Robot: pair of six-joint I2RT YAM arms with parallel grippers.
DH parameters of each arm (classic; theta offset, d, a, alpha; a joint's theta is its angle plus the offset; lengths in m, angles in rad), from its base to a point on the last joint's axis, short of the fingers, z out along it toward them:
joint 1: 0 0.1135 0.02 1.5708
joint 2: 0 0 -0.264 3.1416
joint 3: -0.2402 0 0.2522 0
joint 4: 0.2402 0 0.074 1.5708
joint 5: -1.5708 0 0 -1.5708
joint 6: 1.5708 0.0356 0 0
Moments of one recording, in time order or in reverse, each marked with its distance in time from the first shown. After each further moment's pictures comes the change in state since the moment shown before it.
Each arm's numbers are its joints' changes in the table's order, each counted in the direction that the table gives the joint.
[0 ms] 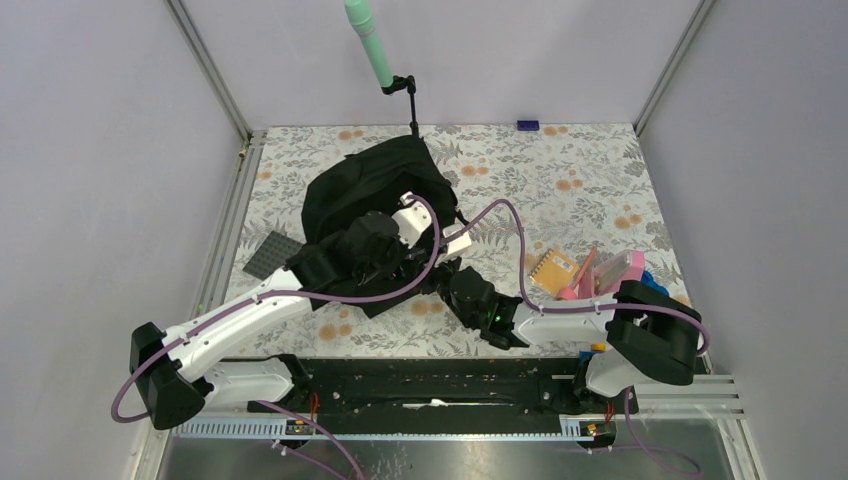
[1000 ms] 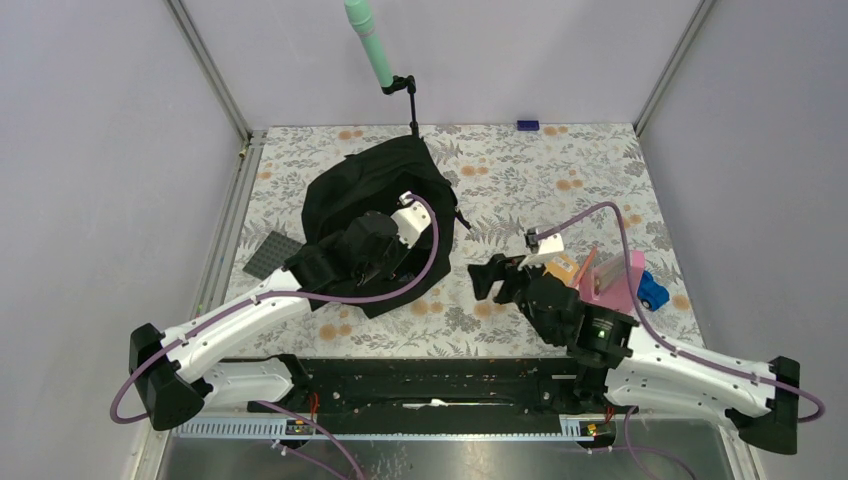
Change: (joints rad) left arm 0.000 0.006 0.000 -0.003 -0.004 -0.003; right arm -0.002 0.705 0.035 0.777 -0.109 0.209
